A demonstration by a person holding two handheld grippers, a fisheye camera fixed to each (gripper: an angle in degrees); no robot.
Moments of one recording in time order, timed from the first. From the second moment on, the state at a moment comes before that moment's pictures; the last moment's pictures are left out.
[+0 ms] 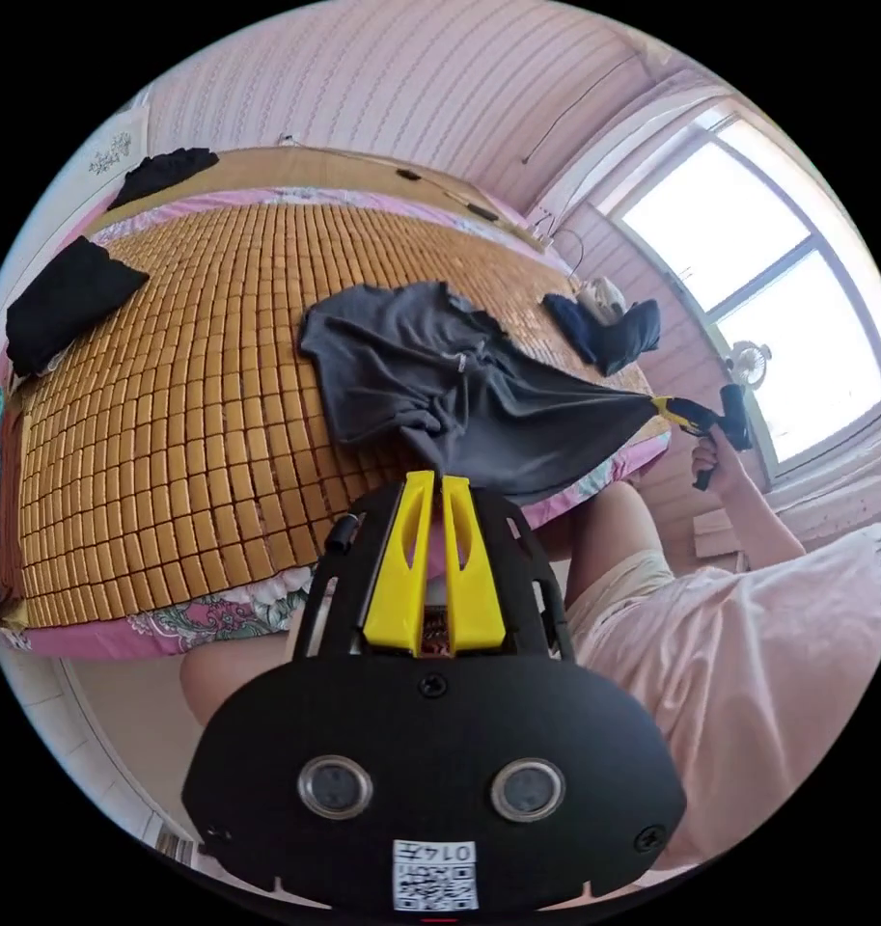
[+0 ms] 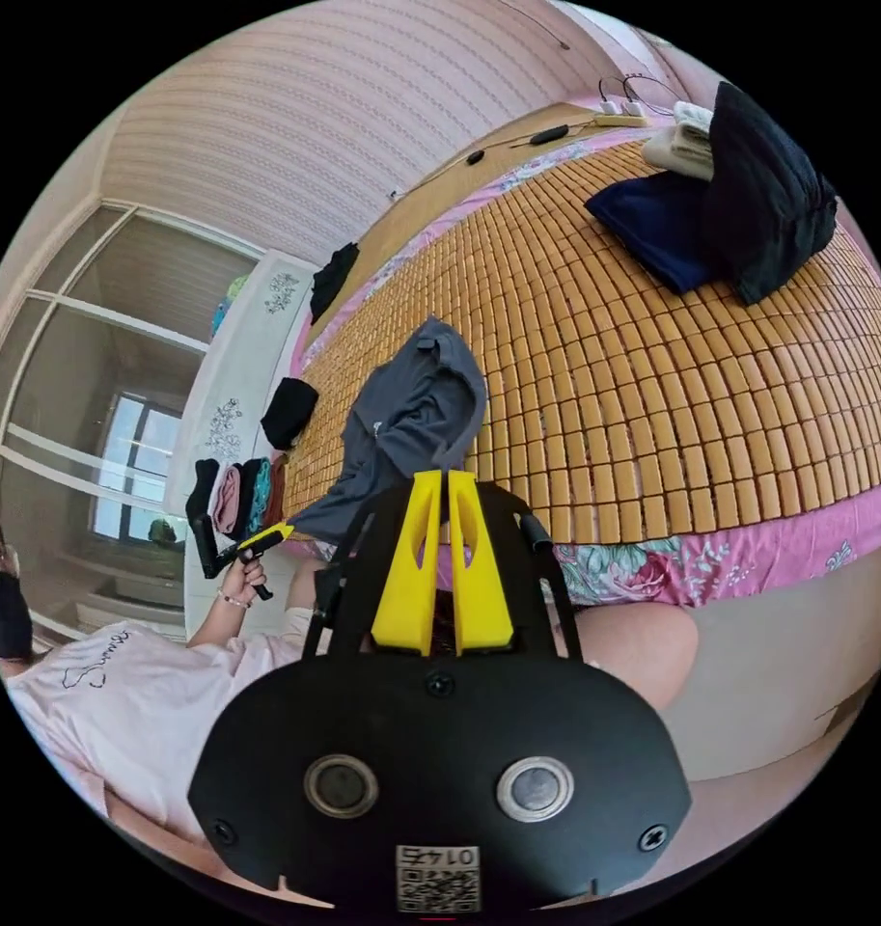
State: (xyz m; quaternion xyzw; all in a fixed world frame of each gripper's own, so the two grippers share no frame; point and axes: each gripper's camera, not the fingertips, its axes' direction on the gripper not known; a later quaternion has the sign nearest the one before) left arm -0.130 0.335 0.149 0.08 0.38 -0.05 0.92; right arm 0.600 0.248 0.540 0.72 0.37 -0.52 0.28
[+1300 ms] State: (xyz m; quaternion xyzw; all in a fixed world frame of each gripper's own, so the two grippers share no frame) left arm -0.369 0.251 -0.166 0.41 0.27 -0.19 0.85; right arm 0.483 0.345 0.833 0.67 0.37 -0.65 -0.01
